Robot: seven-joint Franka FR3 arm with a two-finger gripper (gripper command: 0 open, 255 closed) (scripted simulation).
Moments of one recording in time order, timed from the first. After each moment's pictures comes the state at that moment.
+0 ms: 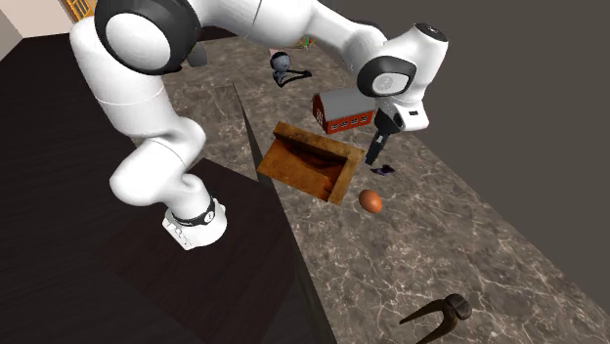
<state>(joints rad) 0.20 0.13 0.47 -1.97 0.02 2.00 0.68</state>
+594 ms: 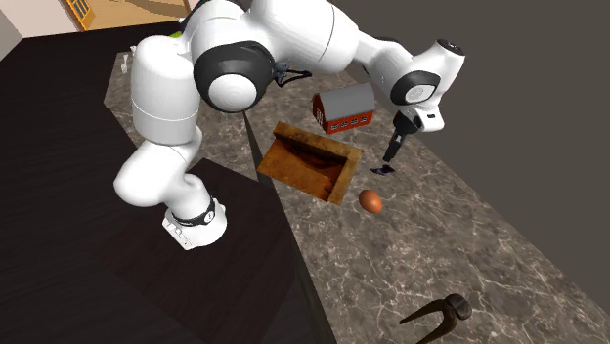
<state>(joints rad) 0.33 0.47 0.47 -1.64 -0.12 1.97 0.82</state>
